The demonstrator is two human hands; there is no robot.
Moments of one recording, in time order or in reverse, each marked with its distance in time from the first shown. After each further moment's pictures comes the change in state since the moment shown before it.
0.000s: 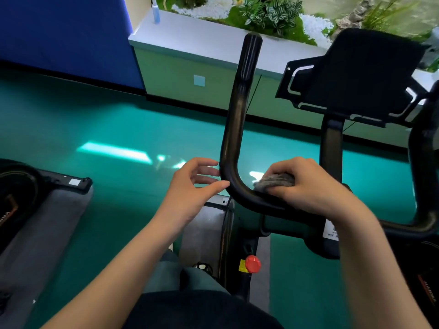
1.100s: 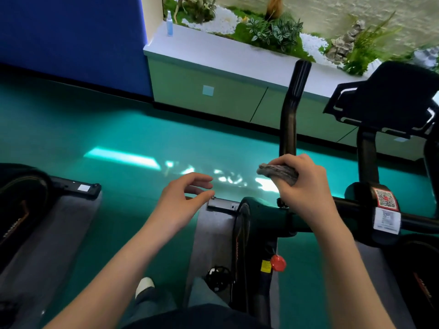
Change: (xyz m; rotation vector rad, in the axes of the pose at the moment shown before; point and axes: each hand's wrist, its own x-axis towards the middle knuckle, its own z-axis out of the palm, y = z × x) left_hand -0.023 -0.013 -0.147 0.174 -0.079 0.040; right_hand 0.011 -0.105 0.082 0.062 0.538 -0.059
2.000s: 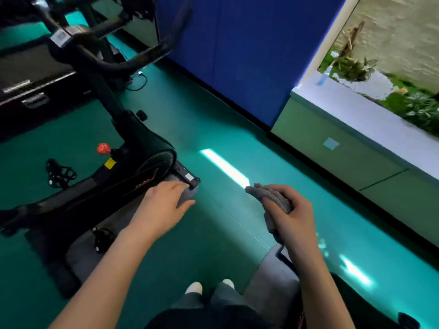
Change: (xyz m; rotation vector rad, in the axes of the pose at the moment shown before) left_hand -0.111 -0.117 -0.321 0.953 0.323 -0.287; right_hand -0.014 -0.255 0.231 0.722 -0.408 0.029
